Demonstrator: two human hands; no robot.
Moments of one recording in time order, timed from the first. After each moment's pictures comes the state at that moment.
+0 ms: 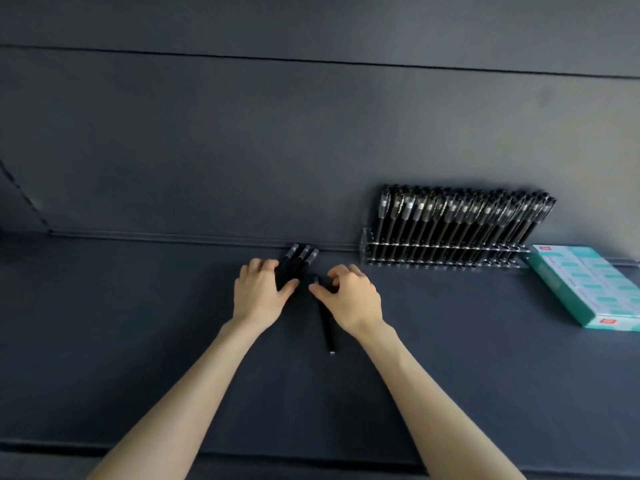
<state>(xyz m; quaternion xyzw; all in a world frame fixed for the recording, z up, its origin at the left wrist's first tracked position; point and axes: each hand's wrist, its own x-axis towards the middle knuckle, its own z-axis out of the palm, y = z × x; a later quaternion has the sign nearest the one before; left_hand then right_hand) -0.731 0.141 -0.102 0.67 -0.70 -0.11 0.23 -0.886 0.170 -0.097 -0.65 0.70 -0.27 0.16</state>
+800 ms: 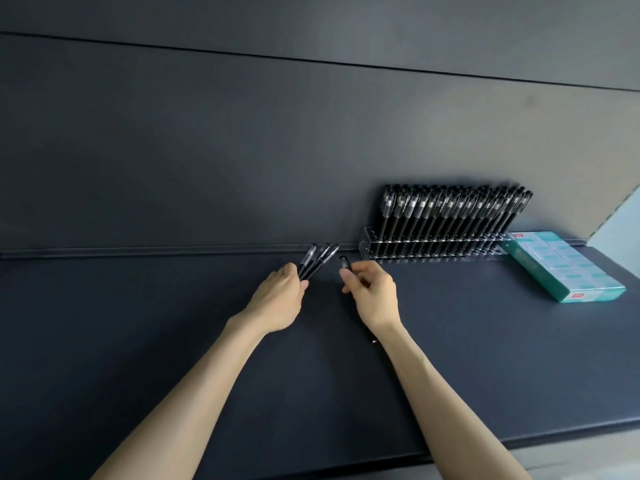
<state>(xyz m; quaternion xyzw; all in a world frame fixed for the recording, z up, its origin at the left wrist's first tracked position) -0.713 0.126 -0.088 0.51 -0.83 -0.19 0.13 -0.876 0.172 -0.099 -0.47 0.68 -0.50 0.26</state>
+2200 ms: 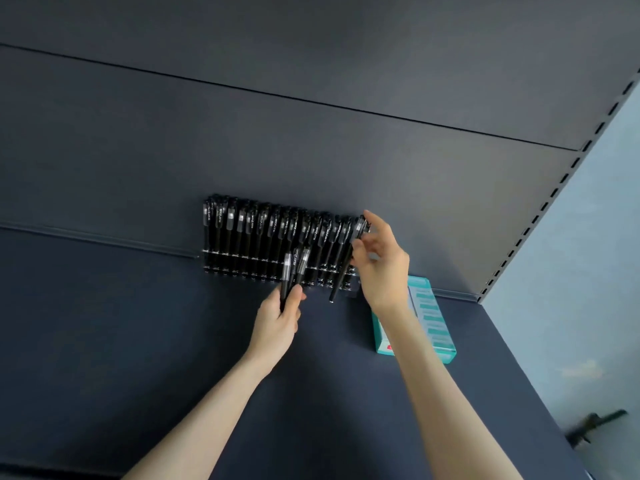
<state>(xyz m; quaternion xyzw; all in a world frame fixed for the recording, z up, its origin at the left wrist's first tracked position) -1.056 0.219 -0.089 0.48 -0.51 -0.48 0.52 -1.204 0.189 -0.023 -0.60 0.52 -0.59 0.13</state>
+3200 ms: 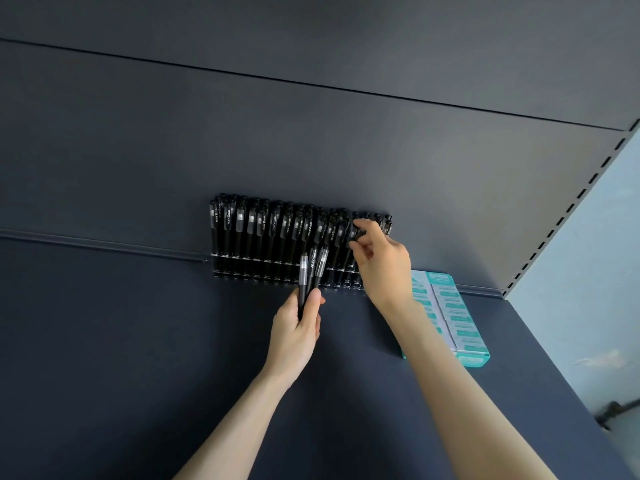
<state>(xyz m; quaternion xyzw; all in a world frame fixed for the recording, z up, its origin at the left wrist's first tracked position) -1.054 0.215 -0.093 0.47 -0.48 -0.51 0.54 -1.193 0.153 -0.045 -0.67 0.59 -0.45 -0.04</state>
